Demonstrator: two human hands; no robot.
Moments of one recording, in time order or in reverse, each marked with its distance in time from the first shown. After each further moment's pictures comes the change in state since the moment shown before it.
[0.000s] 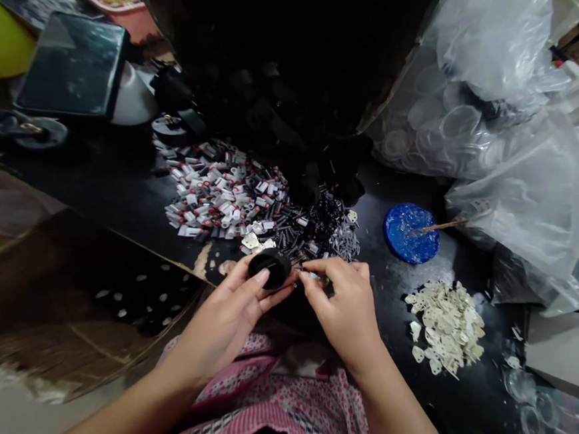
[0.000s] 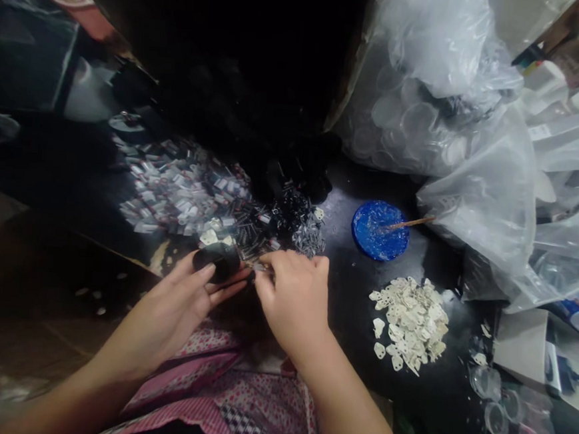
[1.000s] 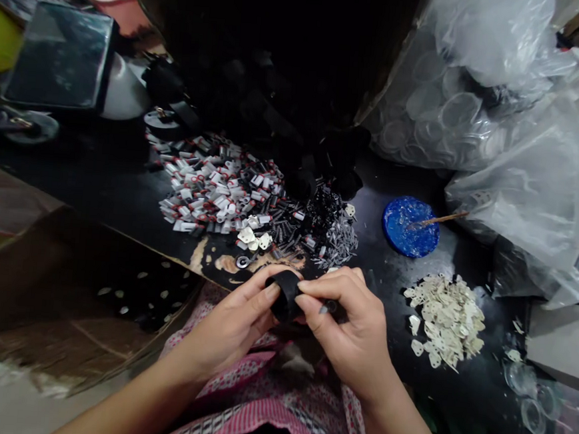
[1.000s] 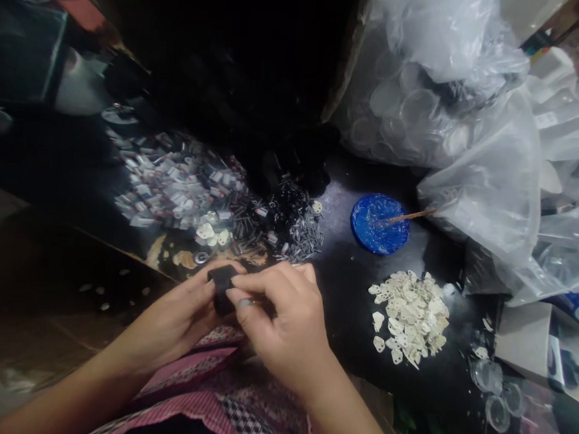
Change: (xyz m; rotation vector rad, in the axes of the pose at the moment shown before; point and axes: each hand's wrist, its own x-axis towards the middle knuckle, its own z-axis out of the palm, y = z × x) left_hand -0.010 -0.003 0.002 0.010 -0.221 -0.175; right_hand -0.027 -0.011 -0.027 0.583 0.108 -0.079
